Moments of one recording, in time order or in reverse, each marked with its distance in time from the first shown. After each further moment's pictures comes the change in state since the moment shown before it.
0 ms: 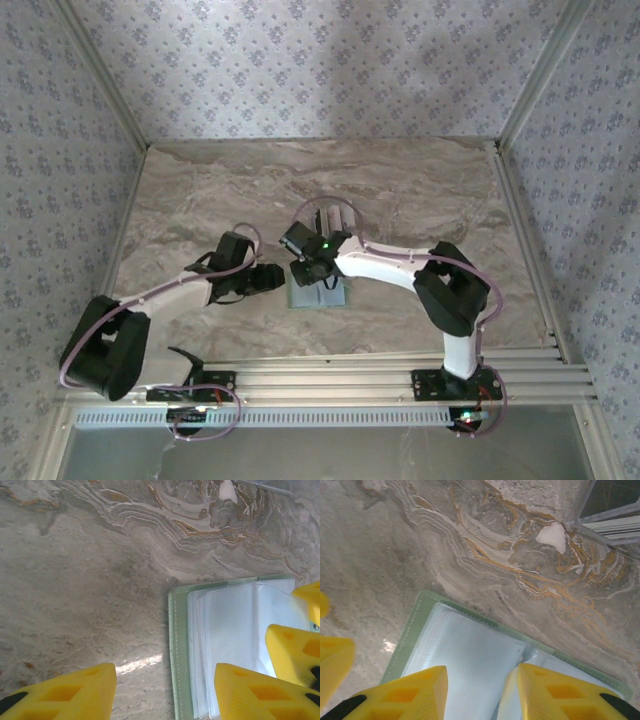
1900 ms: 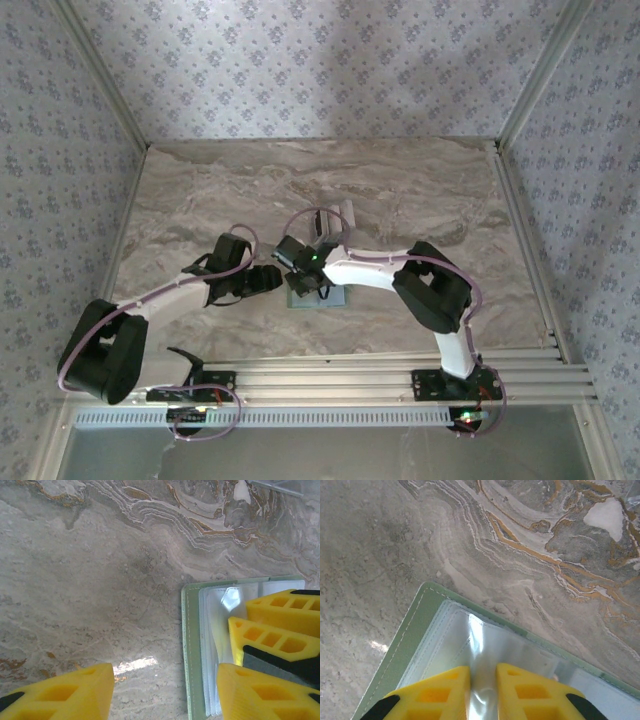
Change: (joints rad) left arm 0.016 -0.017 -0.014 -0.014 -0.008 0.000; right arm 0.041 0.093 -0.021 0.077 0.027 -0.010
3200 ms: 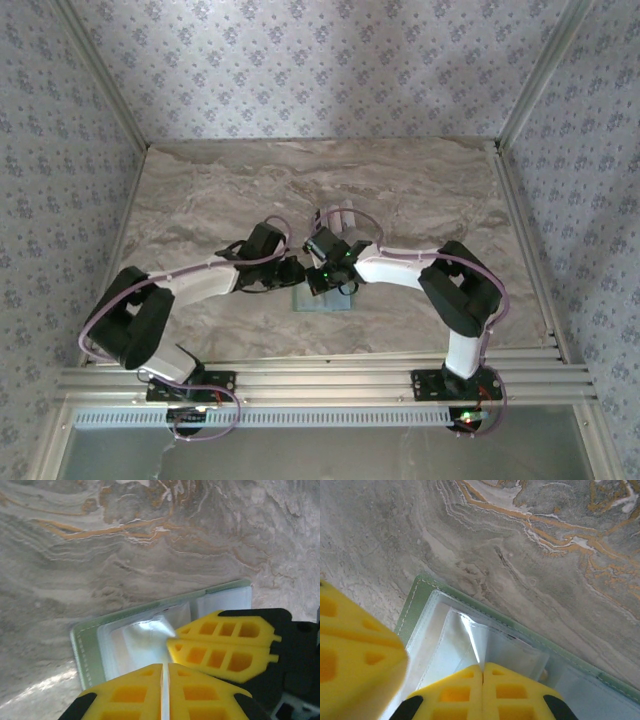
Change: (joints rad) left arm -0.193 0.221 0.204 0.048 0.016 -0.097; right arm -0.142 -0.157 -0.242 0.193 -0.300 0.008
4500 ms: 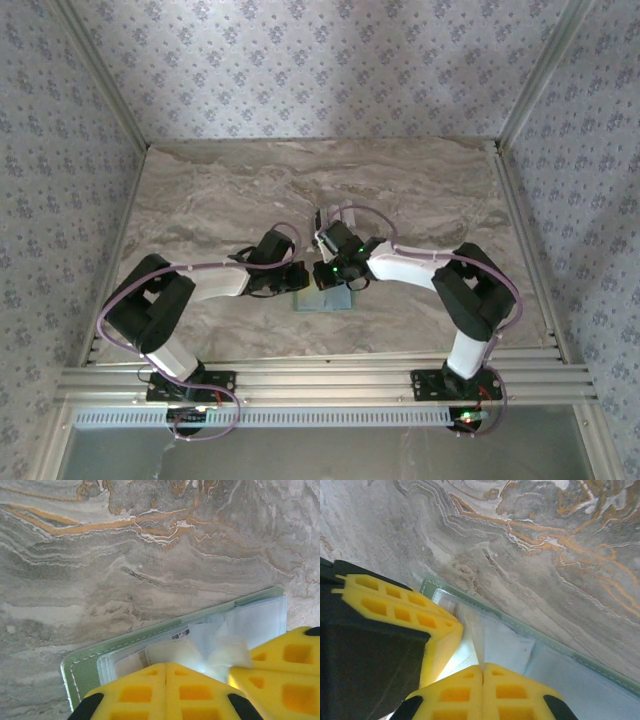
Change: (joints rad) left arm -0.037 0.108 -0.033 0.127 -0.064 -0.025; right arm -0.071 -0.081 -0.061 0.027 -0.098 0.020
